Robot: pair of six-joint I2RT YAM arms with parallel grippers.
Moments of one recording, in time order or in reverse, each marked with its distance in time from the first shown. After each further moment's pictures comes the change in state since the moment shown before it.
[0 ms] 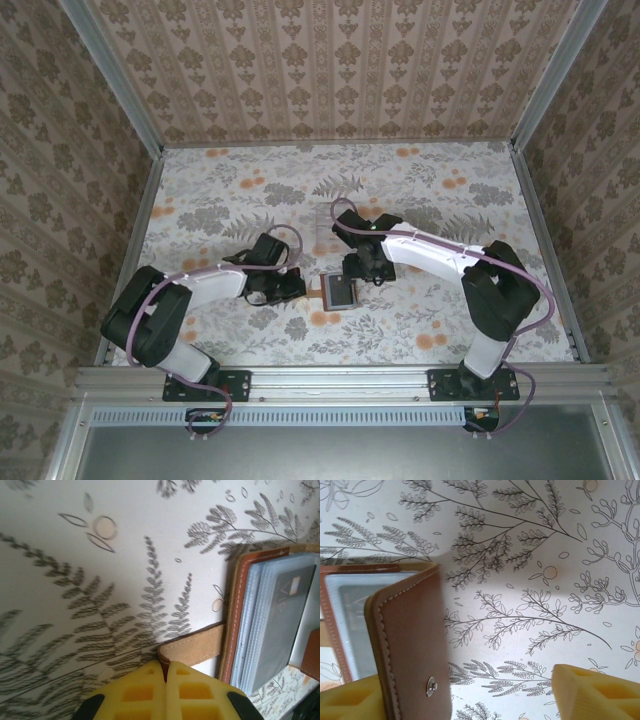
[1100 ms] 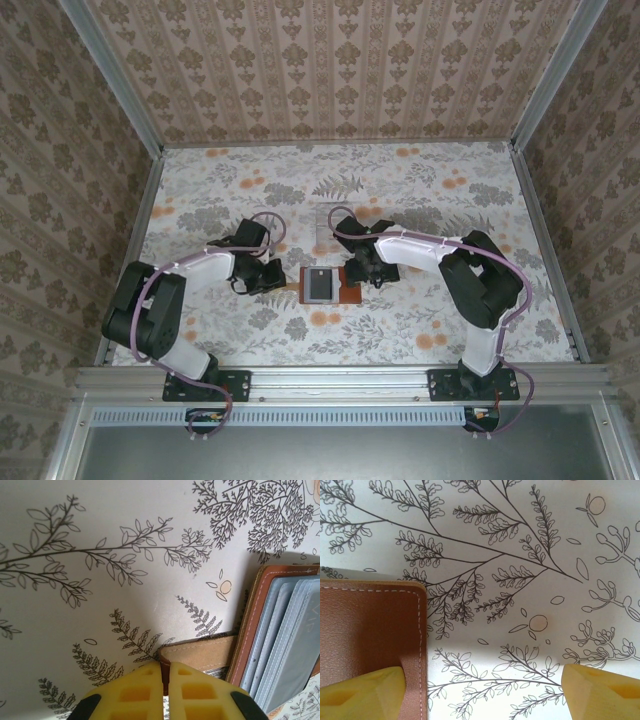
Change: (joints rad) left arm 0.176 0.033 0.102 -0.232 -0.045 0.201; right arm -0.029 0.114 -0.052 0.115 0.074 -0.061
